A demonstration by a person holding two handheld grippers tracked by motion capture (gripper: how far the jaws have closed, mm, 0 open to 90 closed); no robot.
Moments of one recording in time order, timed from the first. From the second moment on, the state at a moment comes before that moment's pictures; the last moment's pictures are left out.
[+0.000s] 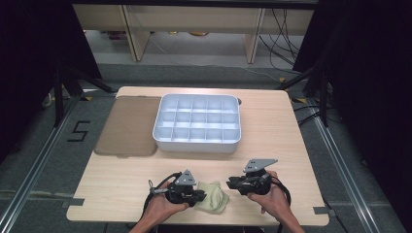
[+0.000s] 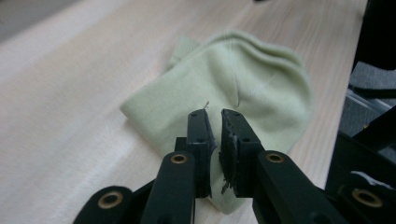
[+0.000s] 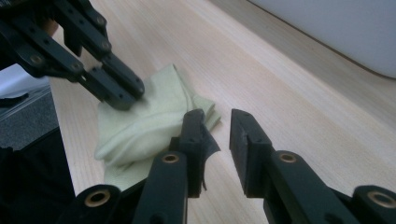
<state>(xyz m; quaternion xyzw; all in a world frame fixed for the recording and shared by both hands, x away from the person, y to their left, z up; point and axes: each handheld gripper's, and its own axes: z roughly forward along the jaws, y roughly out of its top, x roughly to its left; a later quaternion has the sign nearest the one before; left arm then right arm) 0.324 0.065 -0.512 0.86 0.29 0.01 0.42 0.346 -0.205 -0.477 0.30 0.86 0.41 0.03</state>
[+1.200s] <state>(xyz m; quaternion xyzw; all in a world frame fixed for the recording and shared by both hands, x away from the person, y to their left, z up) 0.306 0.068 -0.512 0.85 0.33 0.02 0.41 0.307 -0.171 -0.498 0.26 0.90 0.35 0.00</state>
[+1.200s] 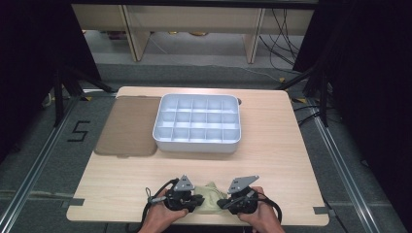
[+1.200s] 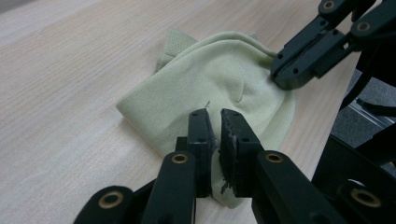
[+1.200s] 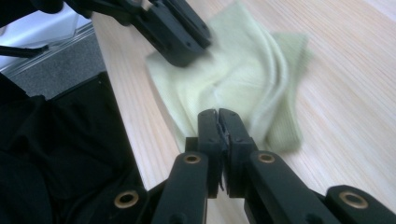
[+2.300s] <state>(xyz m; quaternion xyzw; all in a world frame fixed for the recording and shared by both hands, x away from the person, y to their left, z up) 0.324 0.072 -0.511 0.85 0.33 0.07 0.41 0.318 -0.172 -0.490 0.26 0.90 0.36 0.04</state>
